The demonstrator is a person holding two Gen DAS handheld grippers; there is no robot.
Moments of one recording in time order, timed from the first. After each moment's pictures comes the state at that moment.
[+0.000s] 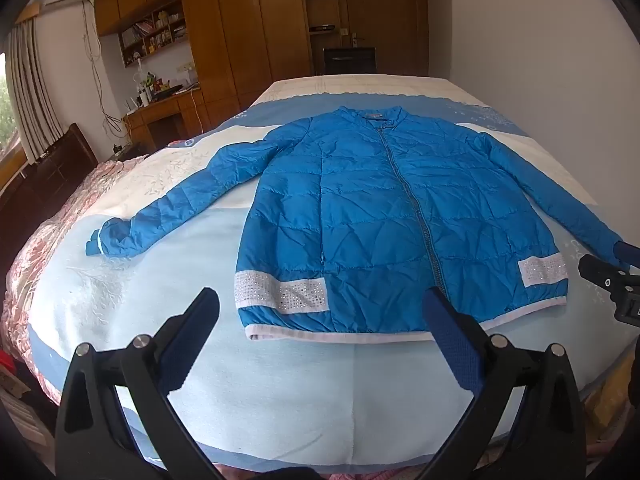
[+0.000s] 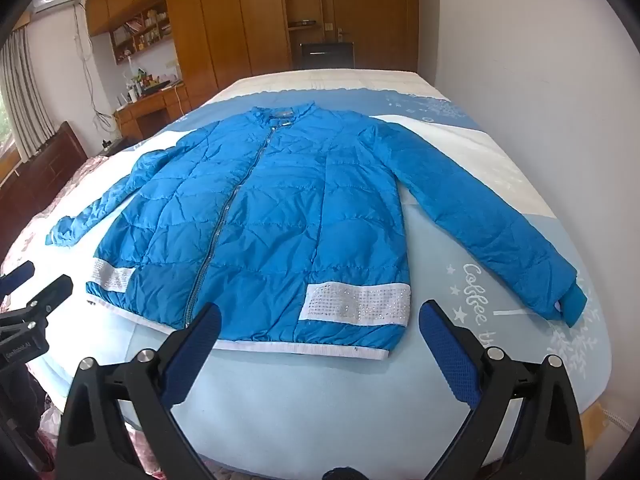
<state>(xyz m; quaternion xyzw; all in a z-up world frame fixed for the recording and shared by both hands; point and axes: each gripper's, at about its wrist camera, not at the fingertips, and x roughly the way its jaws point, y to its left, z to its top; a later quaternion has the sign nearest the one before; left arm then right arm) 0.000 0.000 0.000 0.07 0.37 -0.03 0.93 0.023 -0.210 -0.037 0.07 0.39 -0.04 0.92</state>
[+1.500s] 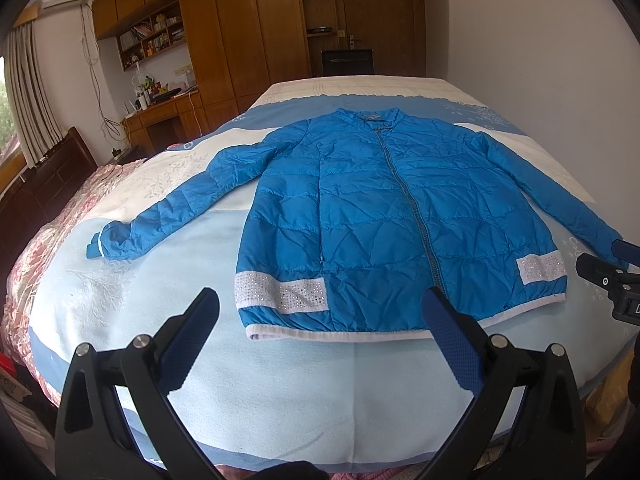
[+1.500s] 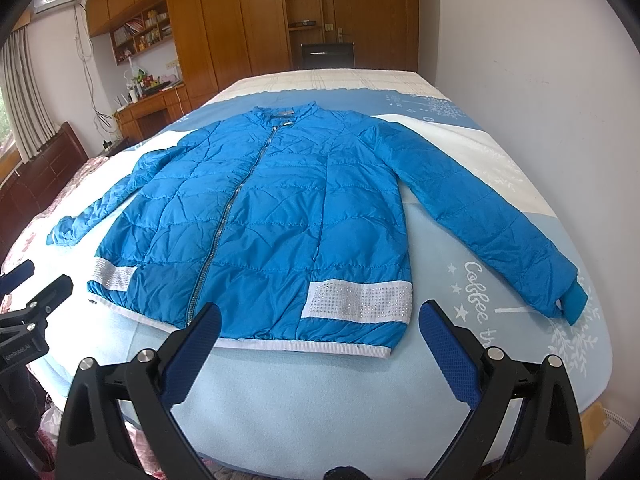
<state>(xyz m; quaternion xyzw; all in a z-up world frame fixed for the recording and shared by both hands) -0.003 0.000 0.002 0.07 0.37 -0.03 0.93 0.022 -0.207 -0.038 0.07 0.39 -0.04 0.92</state>
